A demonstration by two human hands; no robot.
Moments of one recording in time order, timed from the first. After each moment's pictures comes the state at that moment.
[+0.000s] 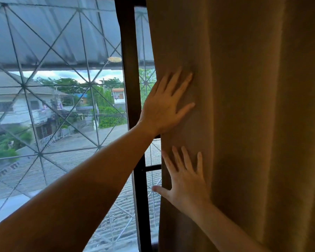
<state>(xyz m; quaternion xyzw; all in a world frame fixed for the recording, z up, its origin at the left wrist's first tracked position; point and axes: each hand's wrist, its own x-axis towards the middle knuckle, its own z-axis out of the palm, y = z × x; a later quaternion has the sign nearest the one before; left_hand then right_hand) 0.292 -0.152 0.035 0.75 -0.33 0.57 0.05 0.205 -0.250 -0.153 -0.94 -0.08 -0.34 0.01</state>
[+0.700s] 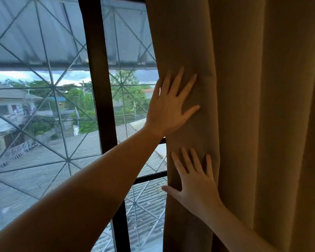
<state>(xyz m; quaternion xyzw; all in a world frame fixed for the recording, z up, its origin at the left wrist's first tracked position) 0.339 -0.240 0.038 0.72 -0.34 0.60 0.05 0.239 -0.335 -0.153 -0.94 -0.01 -0.35 -0.01</state>
